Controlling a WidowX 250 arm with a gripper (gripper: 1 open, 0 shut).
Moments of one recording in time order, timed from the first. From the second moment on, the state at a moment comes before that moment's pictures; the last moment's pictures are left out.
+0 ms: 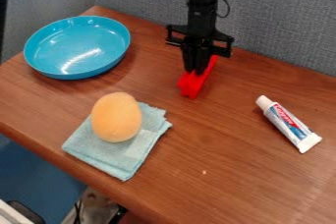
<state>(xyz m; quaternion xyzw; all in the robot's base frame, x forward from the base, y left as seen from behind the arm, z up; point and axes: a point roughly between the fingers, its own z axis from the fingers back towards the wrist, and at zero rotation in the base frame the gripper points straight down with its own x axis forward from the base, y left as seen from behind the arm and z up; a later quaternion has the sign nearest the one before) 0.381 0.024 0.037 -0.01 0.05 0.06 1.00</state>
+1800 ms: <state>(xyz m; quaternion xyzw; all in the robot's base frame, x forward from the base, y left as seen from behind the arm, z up) 0.356 0.191 0.115 -0.02 -0.03 0.25 0.97</state>
